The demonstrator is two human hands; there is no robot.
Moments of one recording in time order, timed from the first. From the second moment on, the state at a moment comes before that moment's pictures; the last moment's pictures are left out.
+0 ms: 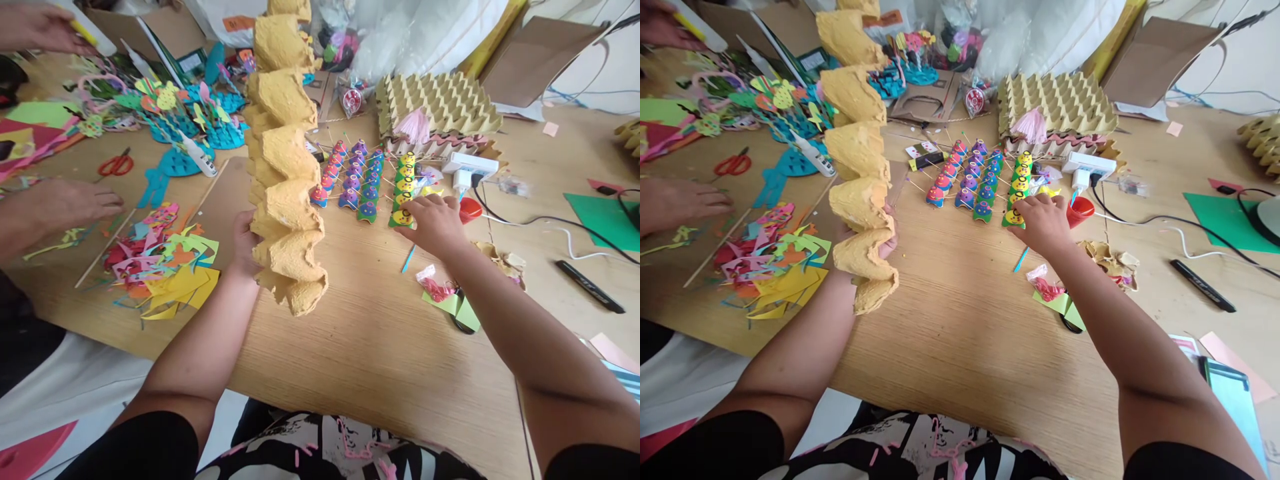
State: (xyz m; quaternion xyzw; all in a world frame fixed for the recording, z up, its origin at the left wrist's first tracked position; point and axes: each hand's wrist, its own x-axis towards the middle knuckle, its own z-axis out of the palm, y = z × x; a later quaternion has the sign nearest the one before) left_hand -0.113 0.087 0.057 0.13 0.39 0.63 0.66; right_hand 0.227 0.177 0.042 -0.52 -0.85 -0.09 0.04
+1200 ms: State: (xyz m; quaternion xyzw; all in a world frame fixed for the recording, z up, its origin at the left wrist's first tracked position) left_hand -0.117 0.086 0.043 0.15 0.38 0.64 0.65; right_hand 0.217 0.178 0.024 -0.51 -0.85 -0.09 0.09
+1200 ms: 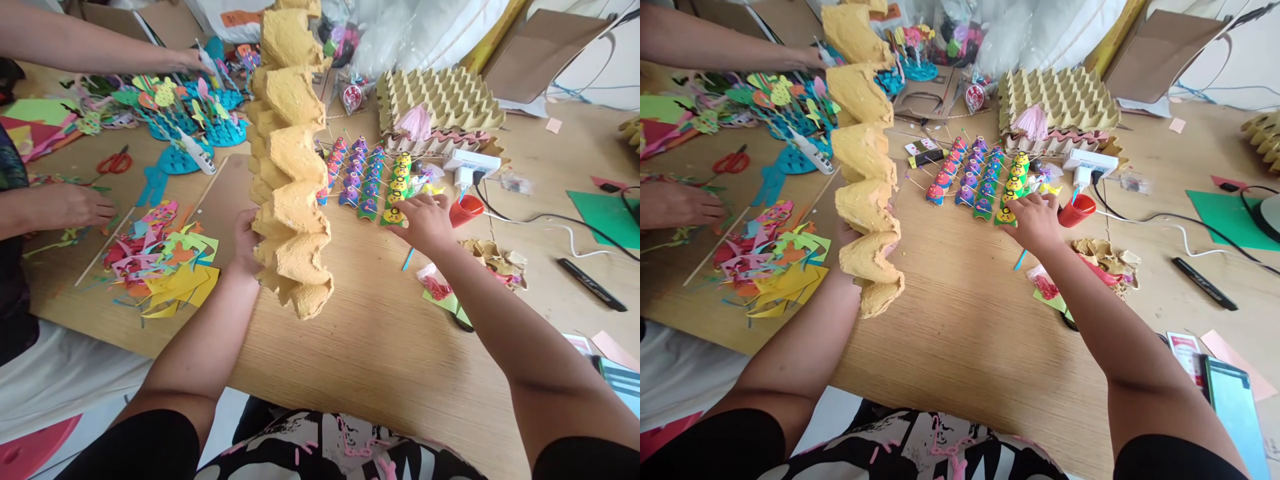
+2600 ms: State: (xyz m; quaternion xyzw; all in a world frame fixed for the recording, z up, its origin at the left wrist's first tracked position) left_hand -0.119 0.087 0.037 0.15 0.38 0.65 0.64; right_hand 0.227 0.122 0.039 -0.53 -0.82 -0.11 0.18
